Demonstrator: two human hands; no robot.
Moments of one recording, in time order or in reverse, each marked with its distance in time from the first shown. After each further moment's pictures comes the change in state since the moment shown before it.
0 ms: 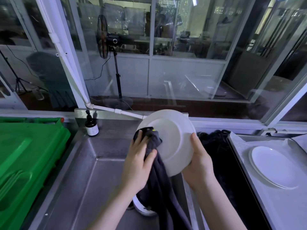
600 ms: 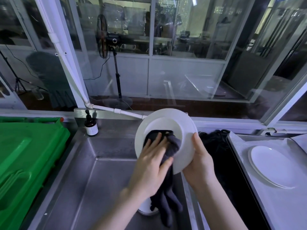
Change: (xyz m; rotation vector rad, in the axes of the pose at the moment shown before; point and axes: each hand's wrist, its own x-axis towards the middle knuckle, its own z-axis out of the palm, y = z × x) left_hand -0.002 0.028 0.012 0.124 -0.128 0.261; right_hand -0.004 -0.006 -0.001 0.014 -0.001 0.034
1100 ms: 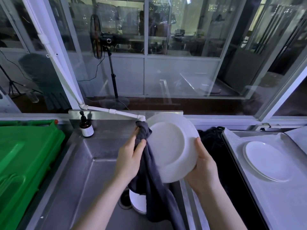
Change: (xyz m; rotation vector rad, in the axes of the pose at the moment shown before) left_hand 0.007 -0.042 -0.005 -0.200 0.155 -0.458; right_hand -0.010 -0.006 -0.032 -0.057 0.045 -0.064
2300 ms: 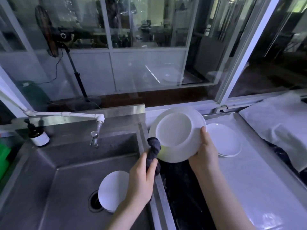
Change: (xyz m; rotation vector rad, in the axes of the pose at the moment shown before) left_hand -0.098 0.080 0.149 -0.123 -0.174 0.083; right_hand 0.014 -0.100 -0.118 0.010 0.344 -0.267
